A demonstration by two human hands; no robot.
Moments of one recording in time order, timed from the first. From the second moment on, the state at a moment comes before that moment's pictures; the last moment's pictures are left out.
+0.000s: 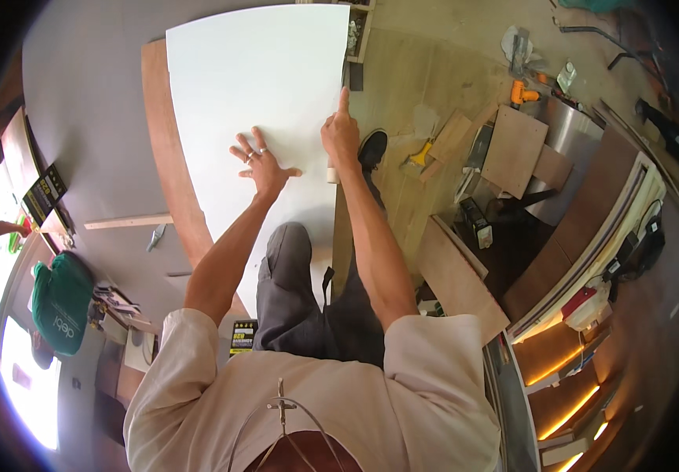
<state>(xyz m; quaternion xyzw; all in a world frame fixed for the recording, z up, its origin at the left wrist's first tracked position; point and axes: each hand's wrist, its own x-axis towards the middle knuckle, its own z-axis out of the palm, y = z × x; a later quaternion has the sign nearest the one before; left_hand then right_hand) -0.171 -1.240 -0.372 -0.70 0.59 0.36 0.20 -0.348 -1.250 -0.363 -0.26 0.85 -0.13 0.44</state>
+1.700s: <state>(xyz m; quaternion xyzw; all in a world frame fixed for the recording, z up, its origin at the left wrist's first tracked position) -0.176 -1.236 -0.375 -0.69 0.60 0.35 0.20 -0.353 -1.202 -0.365 -0.22 0.78 -0.30 0.50</state>
